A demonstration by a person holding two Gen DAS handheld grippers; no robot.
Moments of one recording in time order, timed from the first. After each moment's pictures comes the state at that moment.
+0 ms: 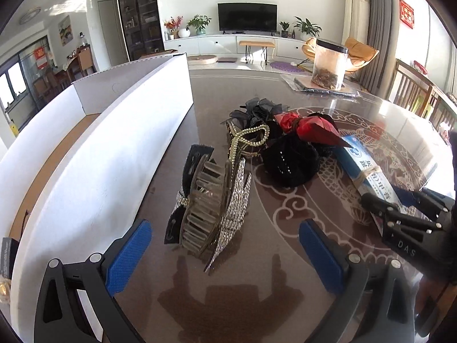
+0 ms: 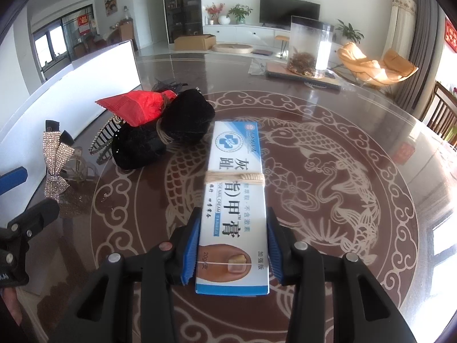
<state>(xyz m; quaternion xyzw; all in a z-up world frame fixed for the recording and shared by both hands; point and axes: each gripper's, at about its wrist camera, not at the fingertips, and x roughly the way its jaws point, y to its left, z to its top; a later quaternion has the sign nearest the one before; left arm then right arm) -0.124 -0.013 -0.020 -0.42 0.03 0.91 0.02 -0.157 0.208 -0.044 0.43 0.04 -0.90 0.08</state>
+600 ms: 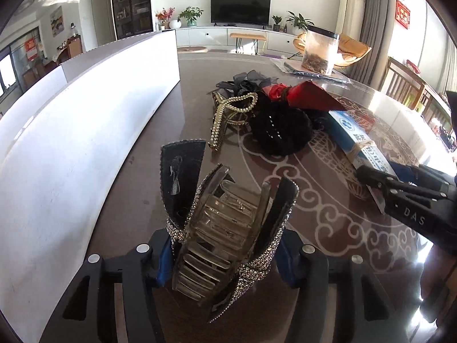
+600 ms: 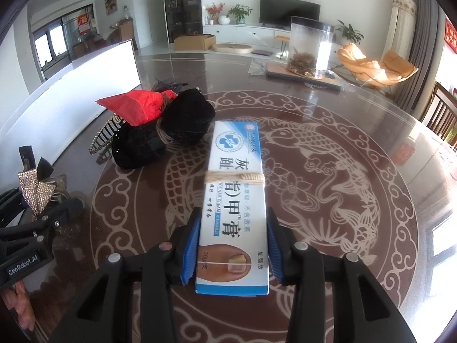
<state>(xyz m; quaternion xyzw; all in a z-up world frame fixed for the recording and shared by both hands) -0.094 -0.004 -0.052 -0.43 0.02 0.90 0.05 -0.157 0.207 -0.043 0.43 0.04 -0.90 0.08</state>
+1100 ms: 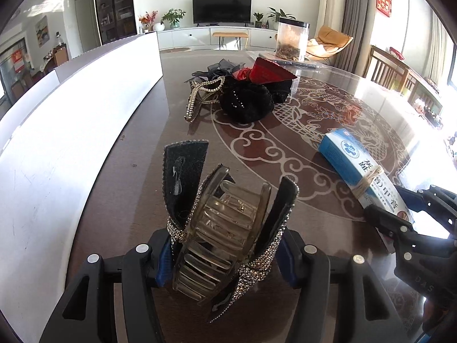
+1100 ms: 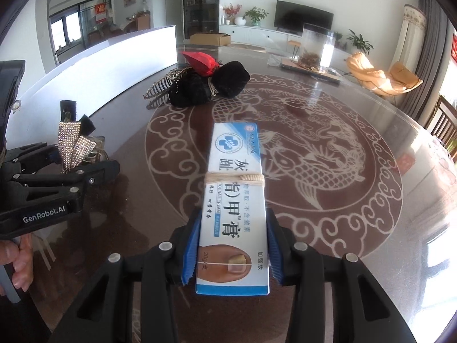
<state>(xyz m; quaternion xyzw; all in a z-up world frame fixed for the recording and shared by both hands) -0.057 0.011 -0.052 -0.43 0.04 0.90 0.08 -0.050 0.202 -0.043 0.42 0.07 -0.90 0.10</state>
